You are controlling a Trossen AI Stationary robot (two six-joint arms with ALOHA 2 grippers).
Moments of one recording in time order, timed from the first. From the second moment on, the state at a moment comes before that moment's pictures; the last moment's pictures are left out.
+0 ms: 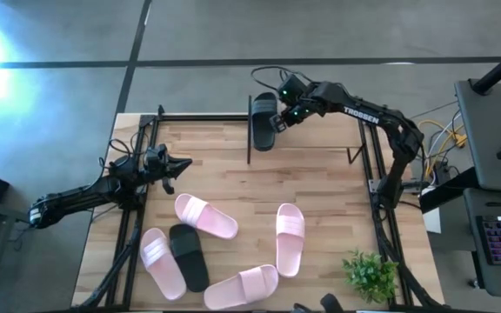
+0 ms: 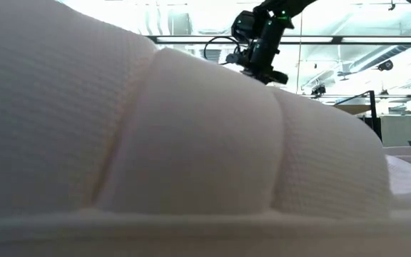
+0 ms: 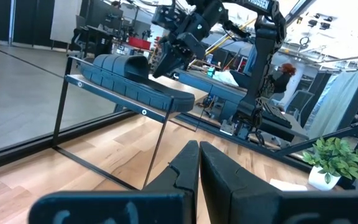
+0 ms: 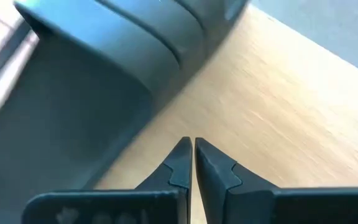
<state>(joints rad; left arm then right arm) 0.35 0.15 0.00 0.17 0.02 -0.31 -0.55 1.79 1.68 -0.99 0.08 0.38</state>
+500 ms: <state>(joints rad) 0.35 0.15 0.00 0.17 0.02 -0.31 -0.38 1.61 1.68 -1.01 0.28 0.17</state>
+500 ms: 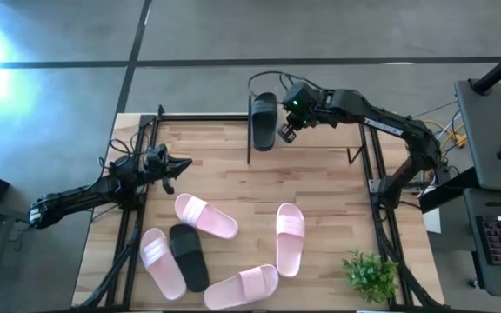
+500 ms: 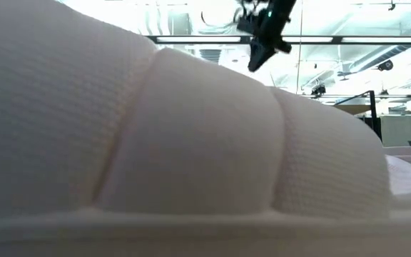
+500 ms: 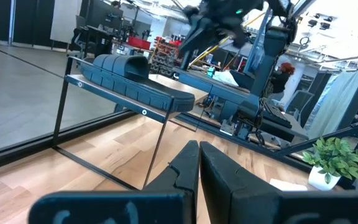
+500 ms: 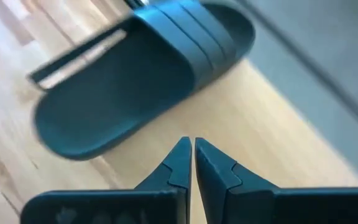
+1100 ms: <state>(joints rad) 0.35 0.17 0.07 0.89 0.19 -0.75 0.02 1.39 1.68 -0.82 0.51 0.16</state>
